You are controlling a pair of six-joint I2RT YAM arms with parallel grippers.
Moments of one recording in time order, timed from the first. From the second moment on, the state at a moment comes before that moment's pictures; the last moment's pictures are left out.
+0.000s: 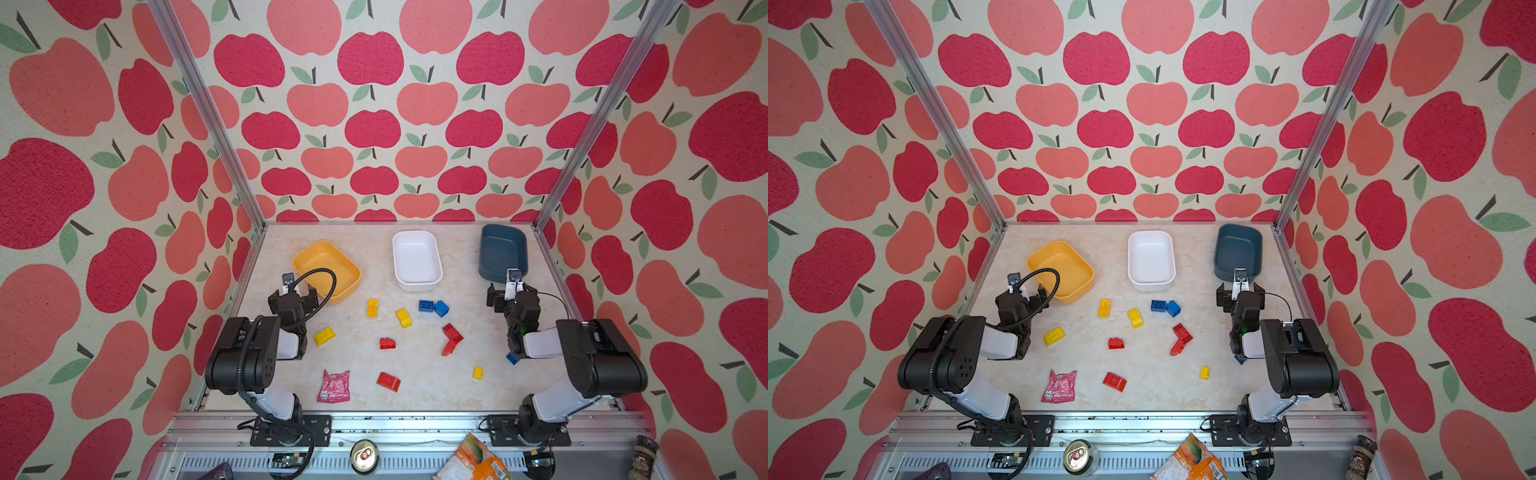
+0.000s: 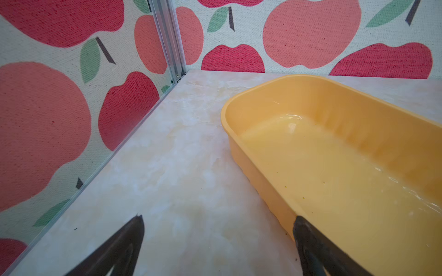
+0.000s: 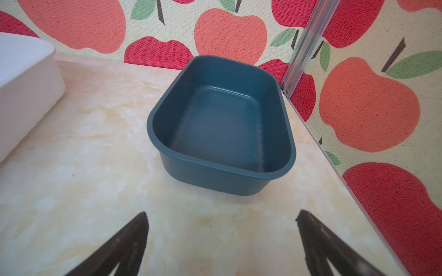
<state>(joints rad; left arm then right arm) 0.01 1.63 0.33 0.98 -0.27 0.02 0.12 1.59 0.34 0.97 0.20 -0.14</state>
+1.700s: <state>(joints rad) 0.03 1.32 0.66 0.31 -0.26 -0.09 0.19 1.34 0.63 0.35 0.22 -0.09</state>
